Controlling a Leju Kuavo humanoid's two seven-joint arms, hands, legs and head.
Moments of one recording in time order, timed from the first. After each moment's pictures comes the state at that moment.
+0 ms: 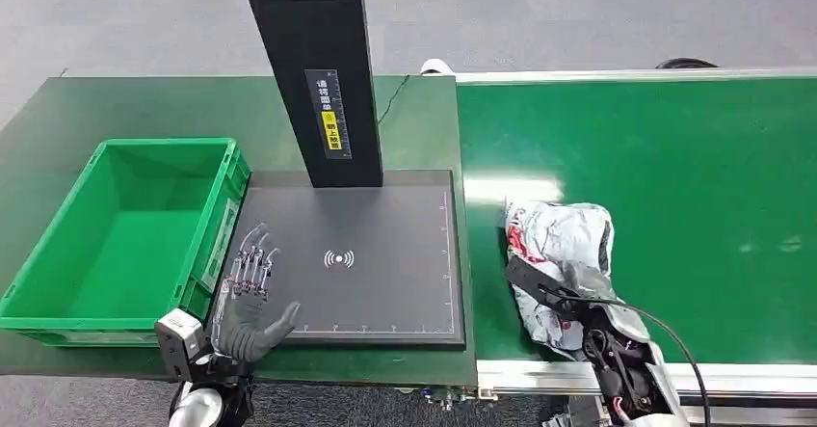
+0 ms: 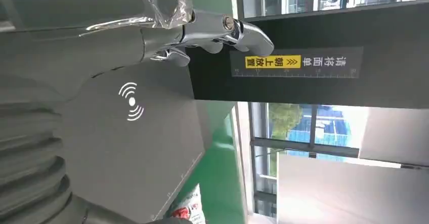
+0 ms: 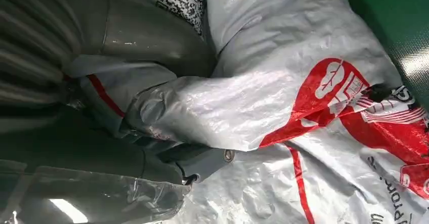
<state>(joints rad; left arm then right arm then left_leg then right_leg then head) 0.00 -0.14 -0.10 -1.39 -0.07 -0.19 -0.56 -0.39 -0.09 0.09 -0.82 1.04 0.19 0.11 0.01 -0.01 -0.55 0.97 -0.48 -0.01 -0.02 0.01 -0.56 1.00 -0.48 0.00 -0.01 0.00</state>
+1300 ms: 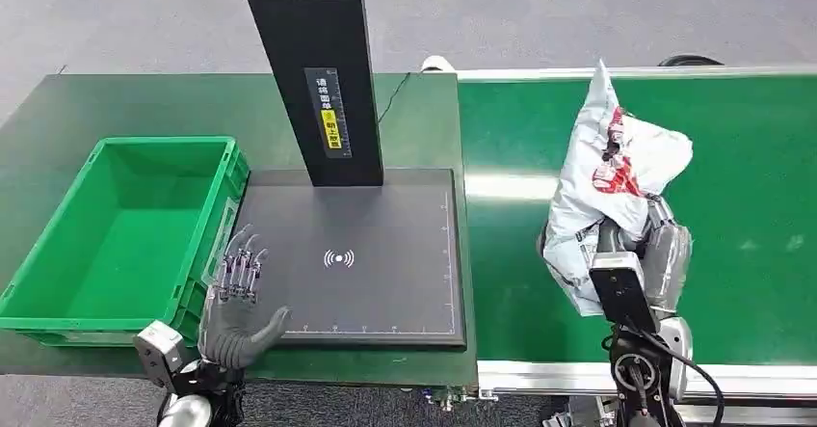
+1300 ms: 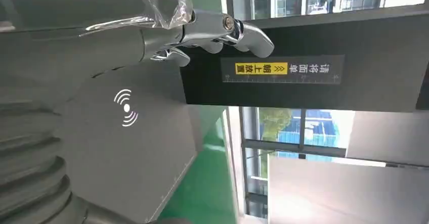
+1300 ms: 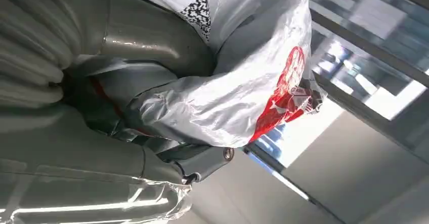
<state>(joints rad) 0.03 -0.14 -0.07 -1.45 -0.08 -0.23 -0.60 -0.14 0.01 -0.03 -1.47 0.57 -0.39 -0.43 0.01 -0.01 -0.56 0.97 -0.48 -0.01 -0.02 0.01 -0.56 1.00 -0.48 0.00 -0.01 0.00</state>
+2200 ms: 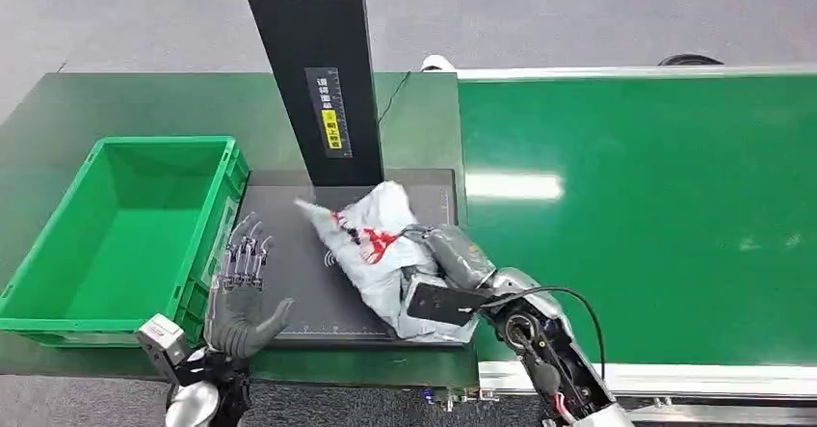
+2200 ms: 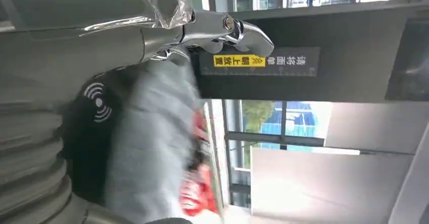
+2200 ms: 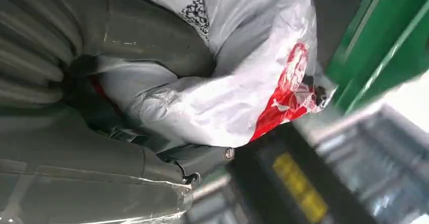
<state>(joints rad) -0.03 -0.12 -0.12 -1.41 -0.04 -0.23 -0.65 -0.44 0.03 0.50 -1.06 0.65 0.23 -0.45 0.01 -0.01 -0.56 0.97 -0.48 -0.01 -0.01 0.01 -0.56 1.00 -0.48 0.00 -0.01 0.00</state>
